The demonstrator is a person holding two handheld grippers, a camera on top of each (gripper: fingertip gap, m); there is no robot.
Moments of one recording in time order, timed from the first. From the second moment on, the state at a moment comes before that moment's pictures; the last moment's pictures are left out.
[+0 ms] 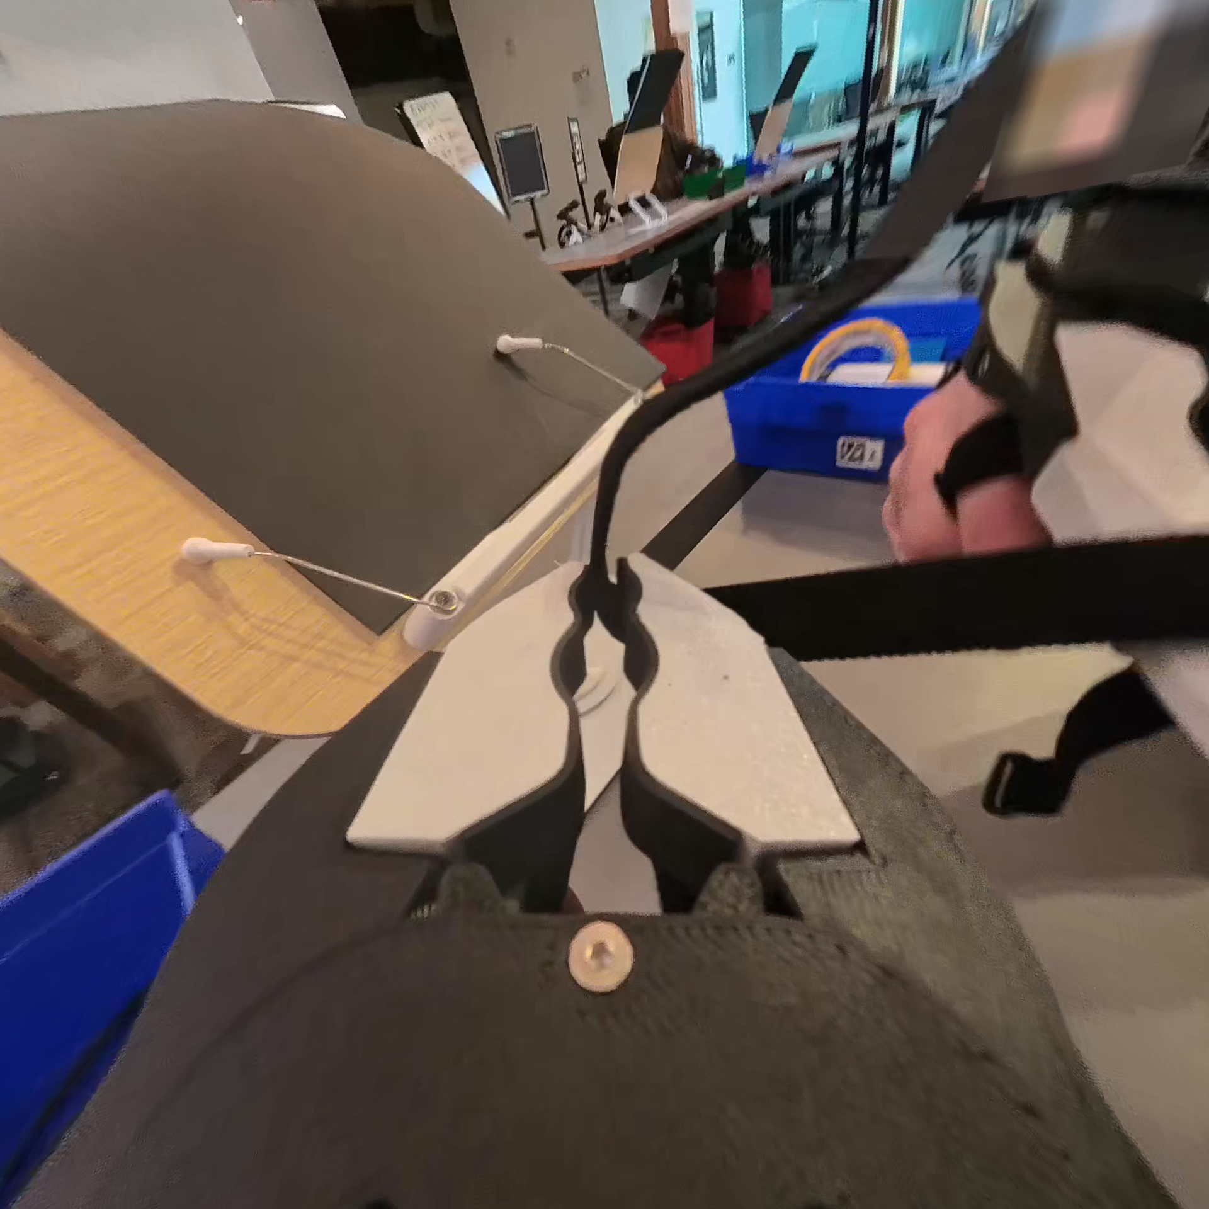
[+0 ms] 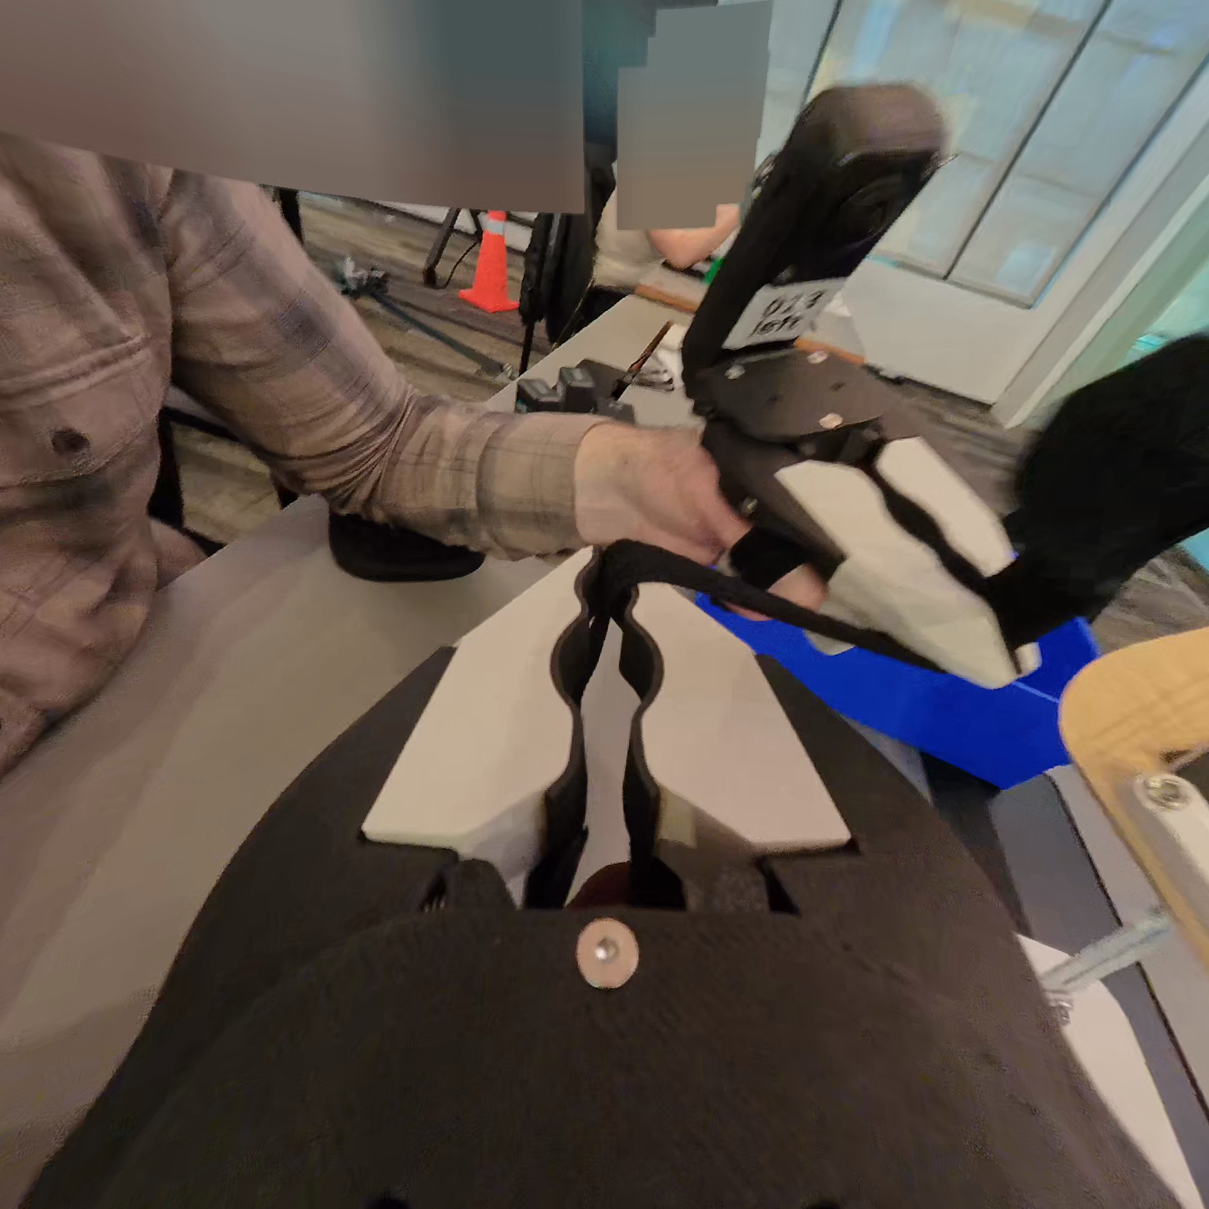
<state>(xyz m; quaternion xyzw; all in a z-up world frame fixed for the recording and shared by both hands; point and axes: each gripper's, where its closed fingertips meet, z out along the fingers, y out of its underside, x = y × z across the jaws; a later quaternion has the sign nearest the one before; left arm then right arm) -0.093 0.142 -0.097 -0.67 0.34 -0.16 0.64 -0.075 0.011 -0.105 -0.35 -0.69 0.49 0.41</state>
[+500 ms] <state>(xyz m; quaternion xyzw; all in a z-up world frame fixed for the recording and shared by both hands) -0.126 0.138 -0.052 -0.62 0.23 -0.30 0.68 -0.080 0.006 -0.124 -0.36 -0.70 0.49 0.37</state>
